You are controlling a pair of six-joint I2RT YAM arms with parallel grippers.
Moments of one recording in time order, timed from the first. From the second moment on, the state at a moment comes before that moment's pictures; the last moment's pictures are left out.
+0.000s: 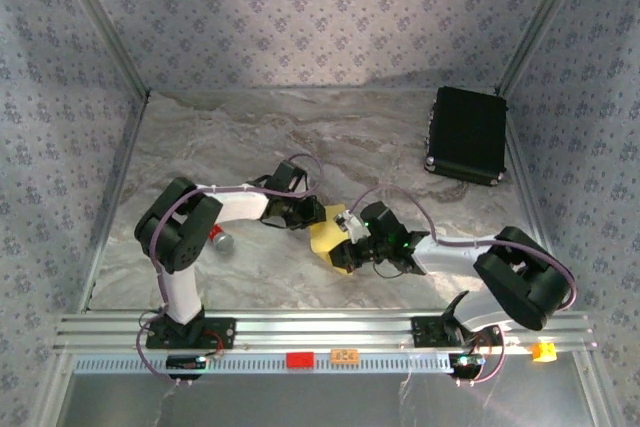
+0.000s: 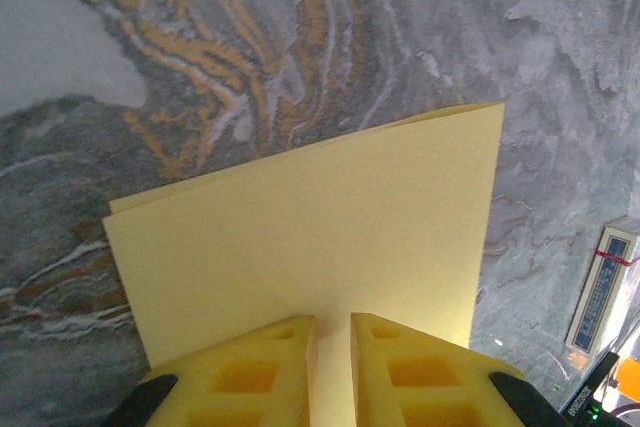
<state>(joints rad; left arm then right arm) -0.66 1.85 0.96 -0.11 0.47 -0.82 0.78 1.41 0.44 0.24 -0.54 0.44</state>
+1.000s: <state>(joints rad) -0.71 1.81 1.00 -0.14 0.48 -0.72 0.72 1.43 0.45 0.16 -0.41 0.50</state>
